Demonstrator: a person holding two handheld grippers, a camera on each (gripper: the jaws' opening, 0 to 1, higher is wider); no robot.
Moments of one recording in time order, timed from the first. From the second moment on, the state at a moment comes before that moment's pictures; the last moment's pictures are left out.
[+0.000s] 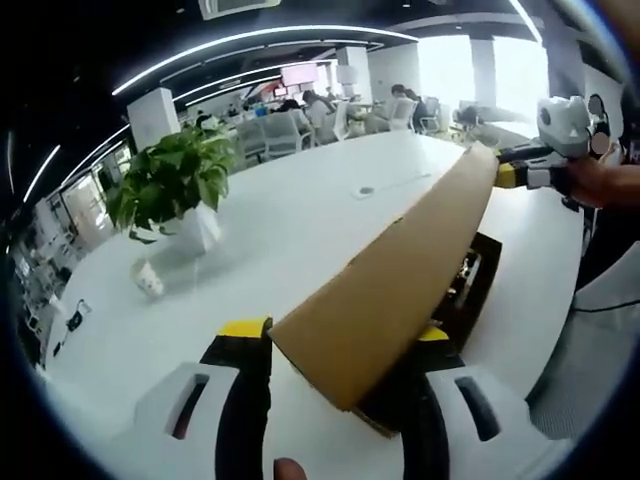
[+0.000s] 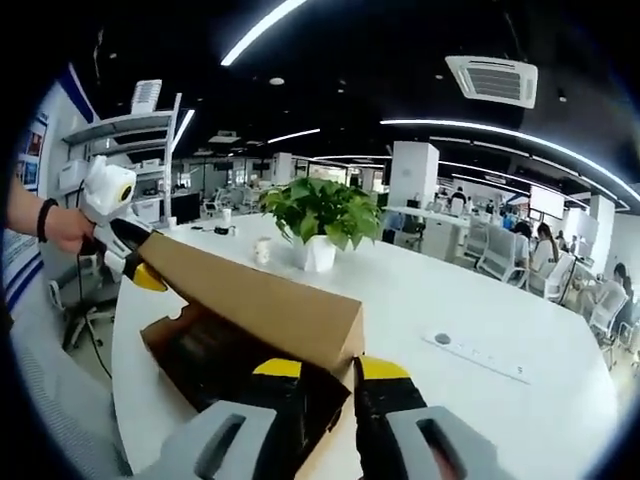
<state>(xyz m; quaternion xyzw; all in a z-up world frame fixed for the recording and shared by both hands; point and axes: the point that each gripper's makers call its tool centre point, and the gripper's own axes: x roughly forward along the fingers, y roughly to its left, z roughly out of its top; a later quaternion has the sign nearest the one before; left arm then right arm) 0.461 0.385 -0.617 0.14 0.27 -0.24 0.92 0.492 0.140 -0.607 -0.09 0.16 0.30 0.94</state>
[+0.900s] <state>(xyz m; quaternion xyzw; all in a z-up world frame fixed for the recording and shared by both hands) 0.467 0.391 -0.609 0.13 0.26 -0.23 0.93 0.509 0.134 -0.604 -0.11 0.15 0.26 0.95</state>
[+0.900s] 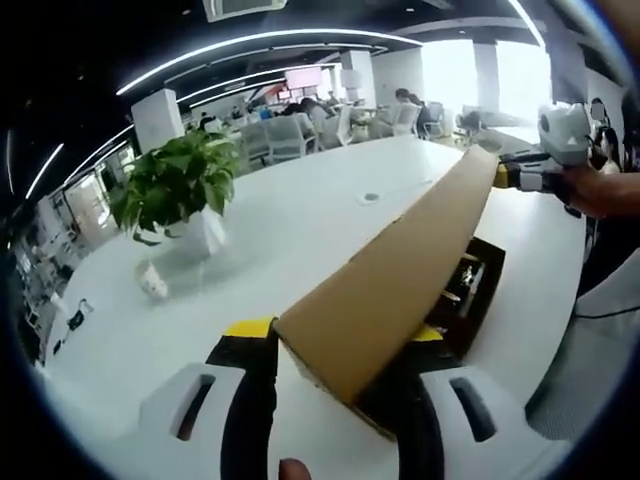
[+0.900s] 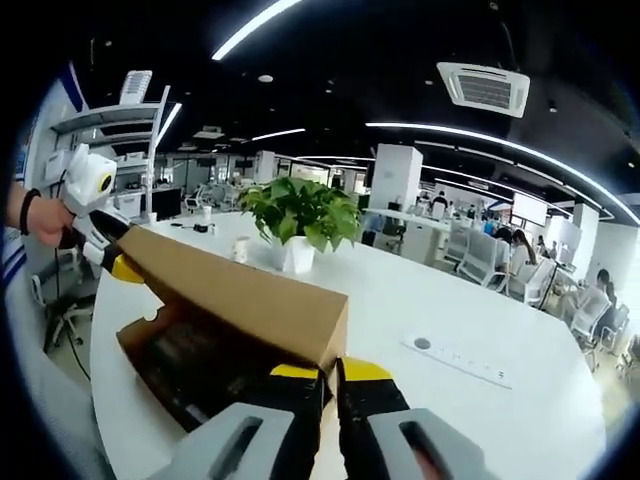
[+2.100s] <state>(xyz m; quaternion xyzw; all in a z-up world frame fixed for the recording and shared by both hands) 0.475 0.417 -0.597 0.11 0.24 -0.17 0.95 0.522 0.136 -0.595 -0.10 0.18 0.25 0.94</state>
